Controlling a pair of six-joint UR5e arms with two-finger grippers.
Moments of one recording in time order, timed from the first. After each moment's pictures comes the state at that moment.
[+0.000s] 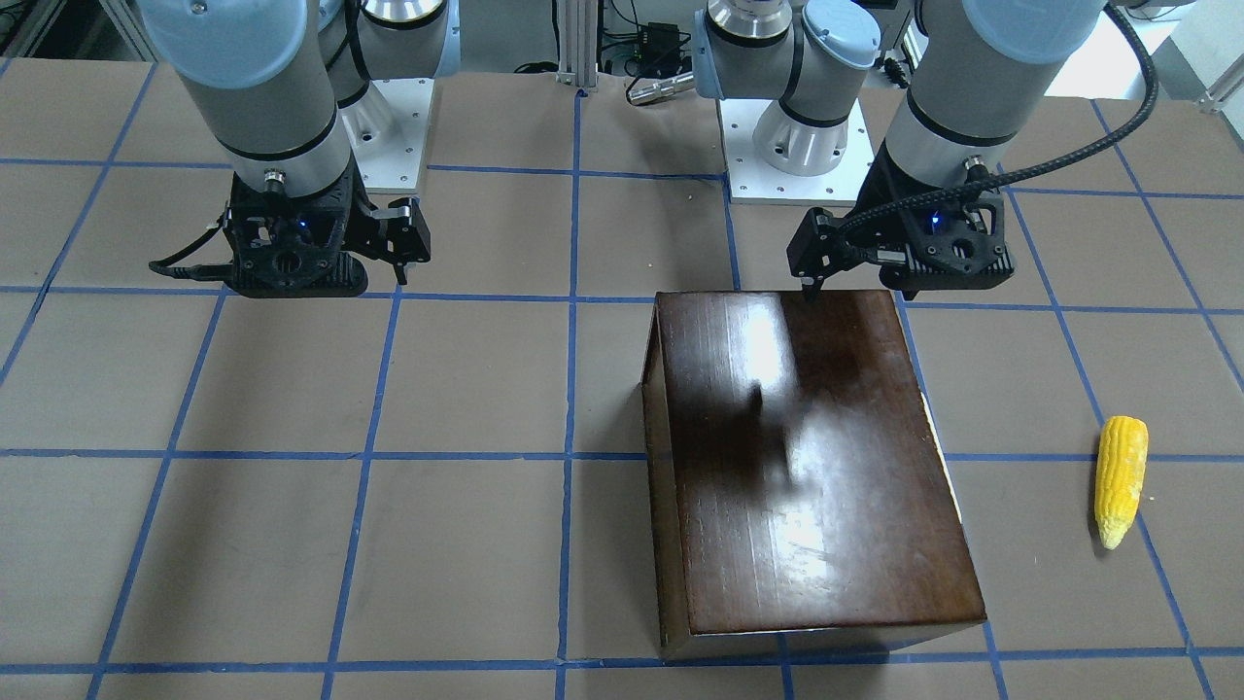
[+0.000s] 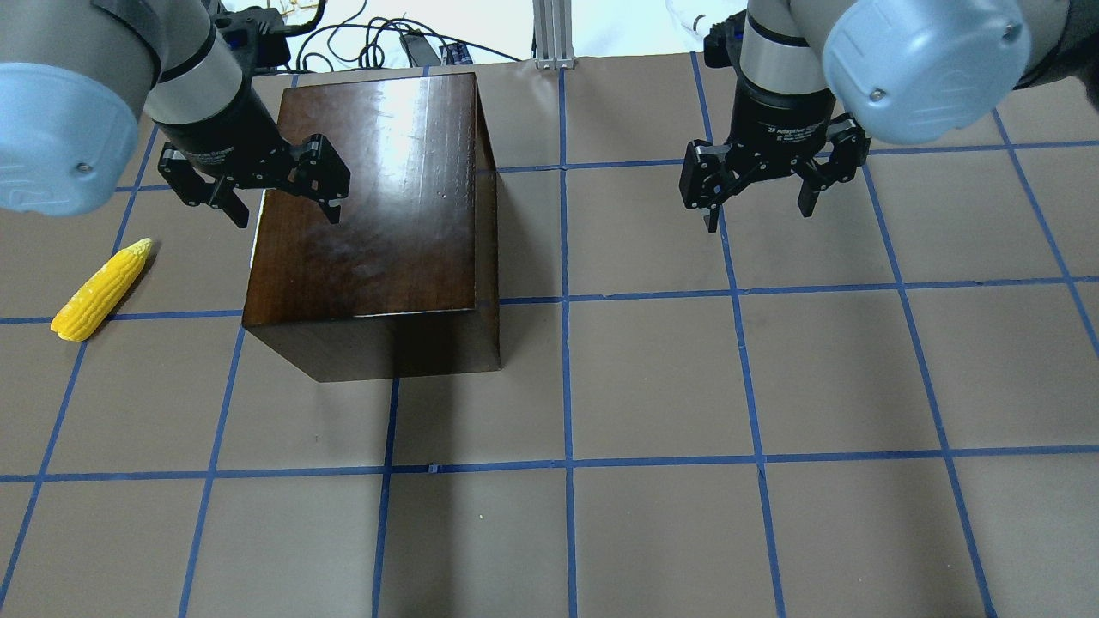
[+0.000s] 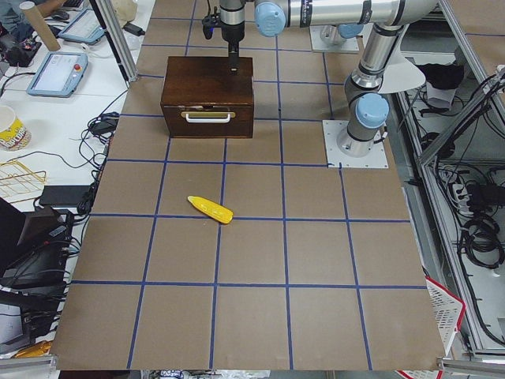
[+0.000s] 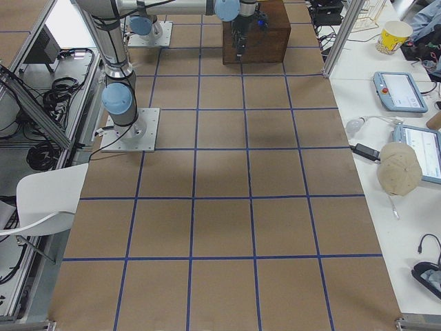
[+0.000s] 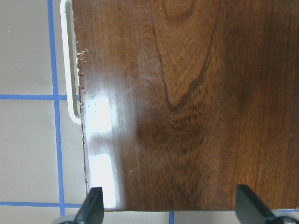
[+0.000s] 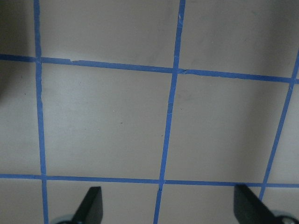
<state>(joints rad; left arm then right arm) -1.54 -1.61 -1.61 -1.50 1.60 0.00 1.69 -1.44 1.50 -1.50 -1.64 0.03</state>
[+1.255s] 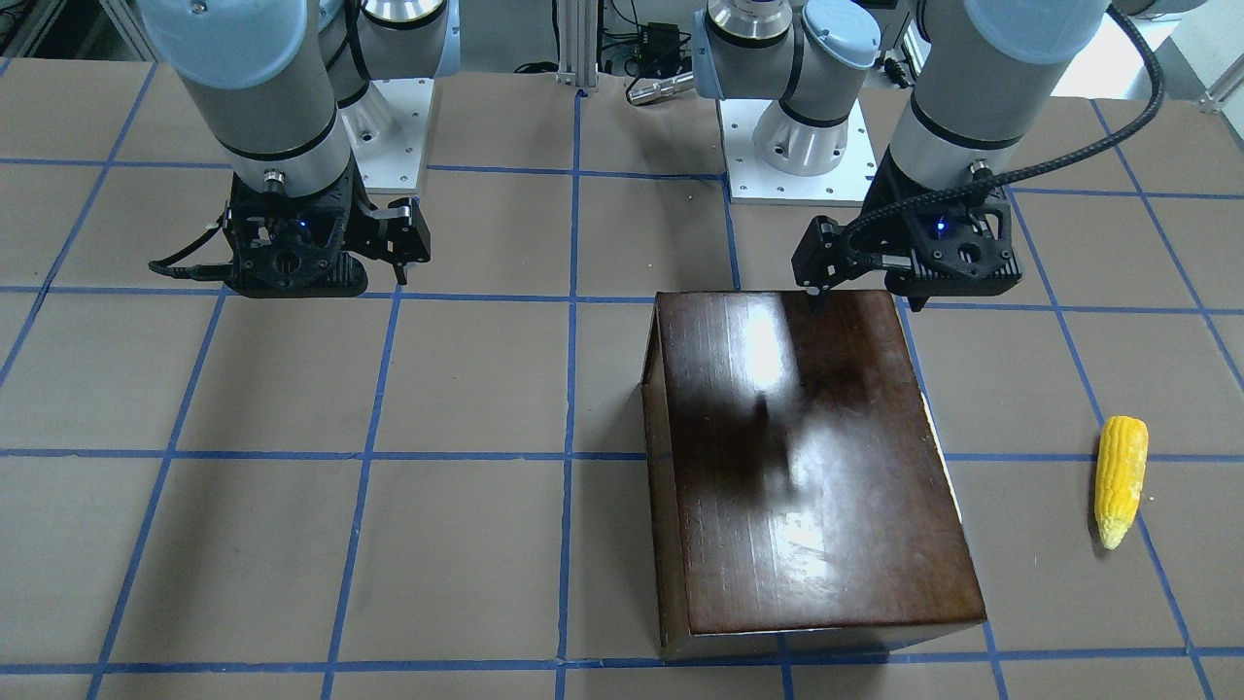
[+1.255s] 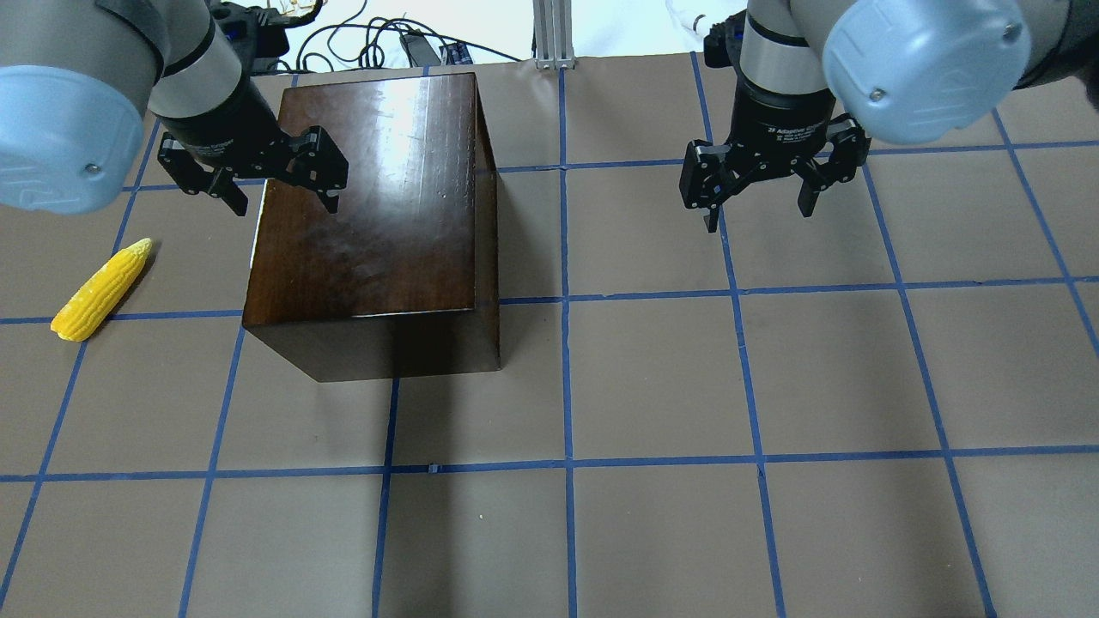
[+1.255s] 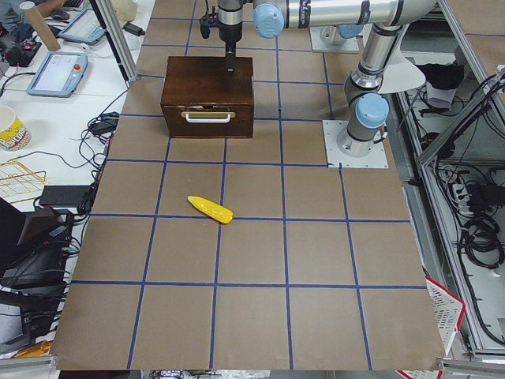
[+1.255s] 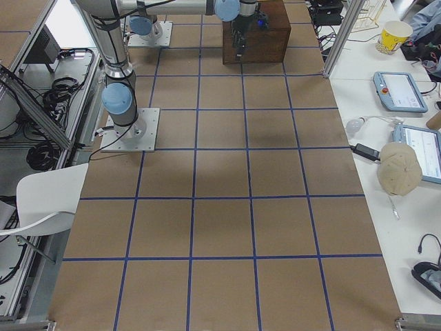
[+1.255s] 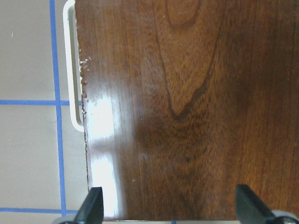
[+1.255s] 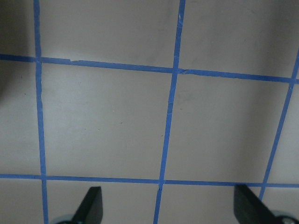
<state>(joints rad) -1.54 -1.61 -1.61 -1.45 1.61 0.02 1.69 -1.44 1.50 -1.50 -1.64 0.03</state>
